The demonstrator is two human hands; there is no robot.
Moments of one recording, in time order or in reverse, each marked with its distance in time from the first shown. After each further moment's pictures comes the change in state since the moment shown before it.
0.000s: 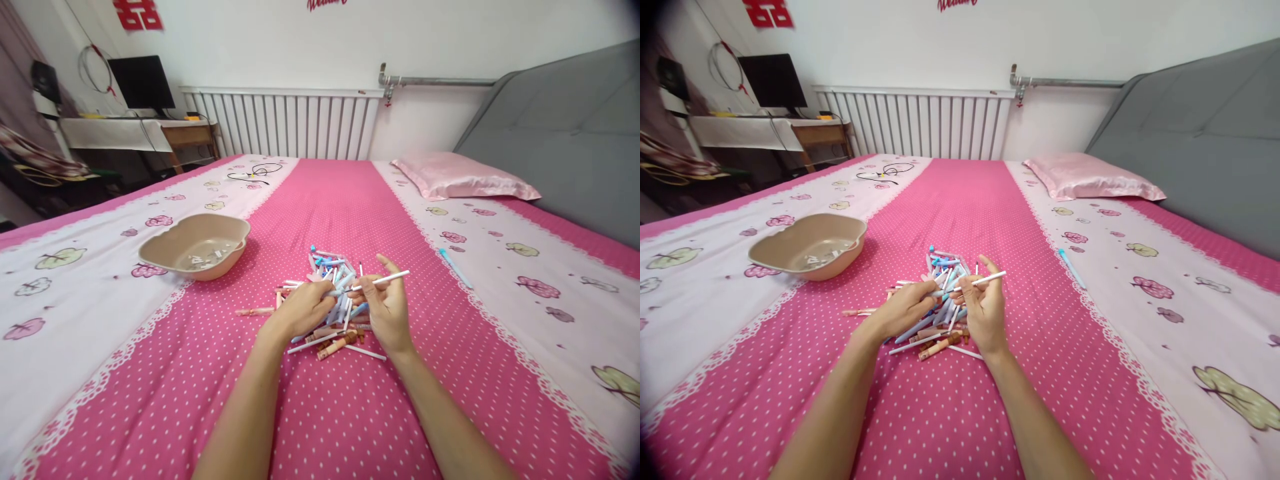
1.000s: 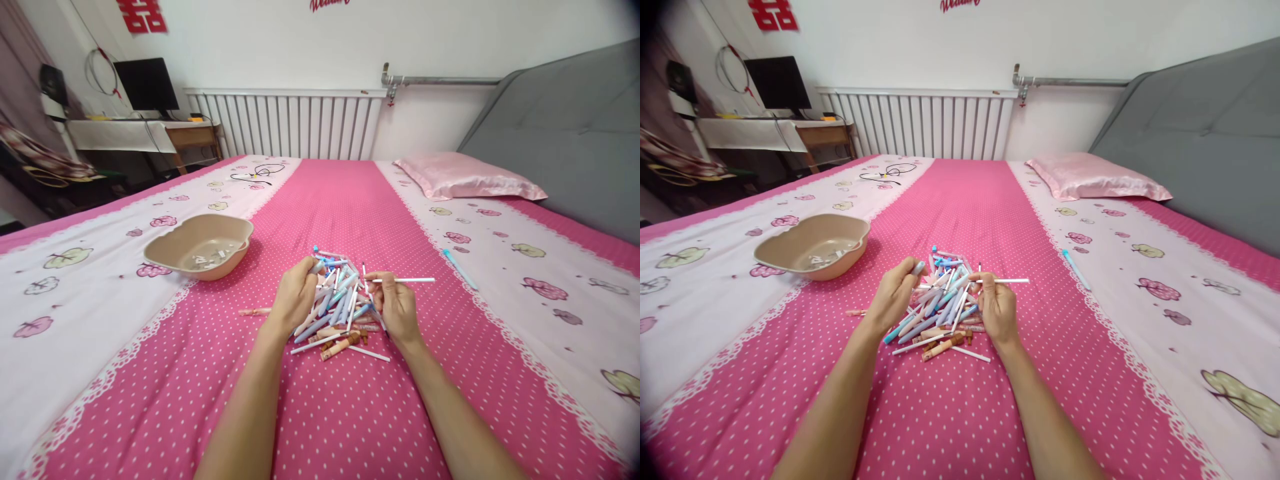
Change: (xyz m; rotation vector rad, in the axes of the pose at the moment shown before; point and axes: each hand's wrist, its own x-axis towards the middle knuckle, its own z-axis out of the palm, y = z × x) left_hand -0.002 -0.004 -0.007 -0.248 0.493 -0.036; right_hand 0.012 0.020 -0.026 -0.227 -0.052 -0.021
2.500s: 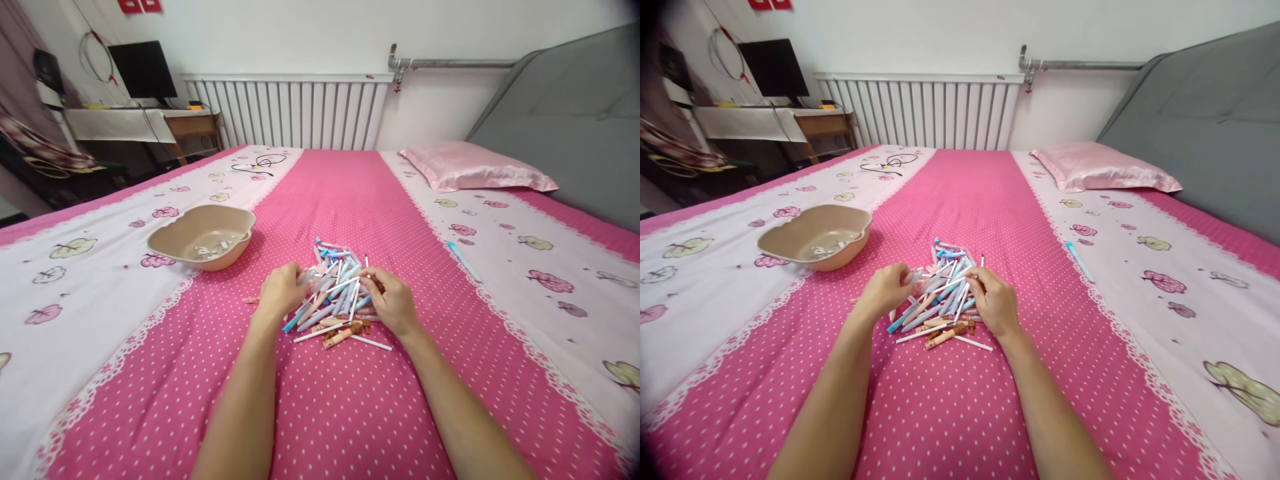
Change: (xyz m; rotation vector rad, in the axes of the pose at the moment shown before) left_hand 0.001 -0.011 -0.013 0.694 -0.271 -0.403; right_hand 0.001 0.000 -0.005 -0.607 -0.138 -0.271
